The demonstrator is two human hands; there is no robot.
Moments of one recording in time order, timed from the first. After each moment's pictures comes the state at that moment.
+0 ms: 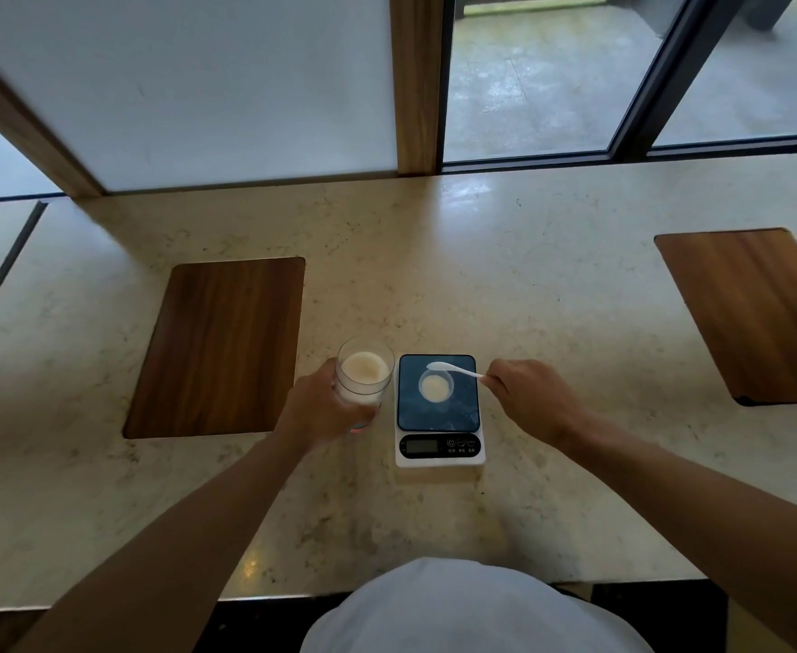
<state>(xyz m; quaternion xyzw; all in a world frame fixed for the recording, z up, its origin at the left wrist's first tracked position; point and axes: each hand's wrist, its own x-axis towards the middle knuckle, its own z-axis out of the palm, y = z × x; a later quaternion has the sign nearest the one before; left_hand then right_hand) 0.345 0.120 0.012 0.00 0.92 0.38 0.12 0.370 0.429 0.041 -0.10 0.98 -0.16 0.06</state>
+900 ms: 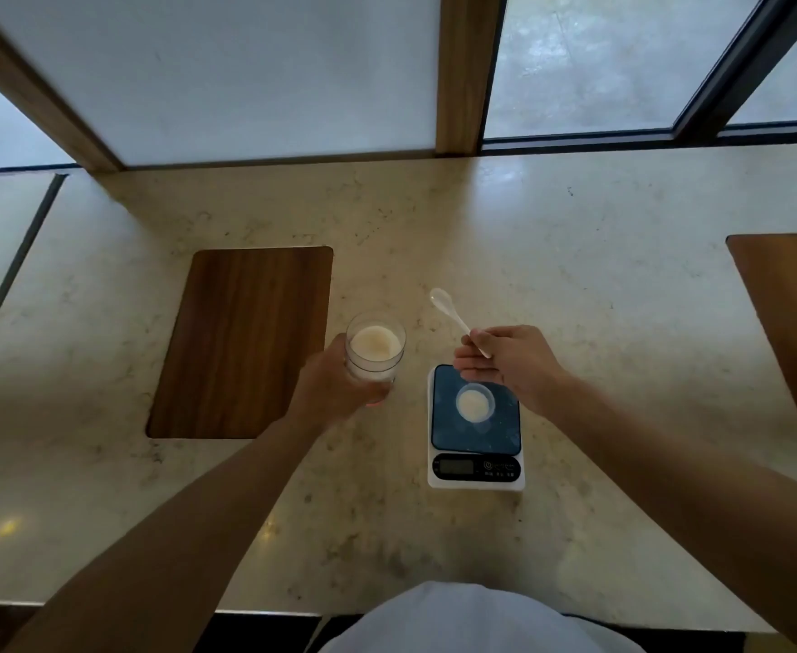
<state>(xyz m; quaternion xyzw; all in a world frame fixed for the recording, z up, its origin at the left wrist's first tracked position) 0.292 0.098 0.008 -0.03 0.90 0.41 0.11 0.284 0.361 0.045 0.25 0.63 -0.70 0.20</state>
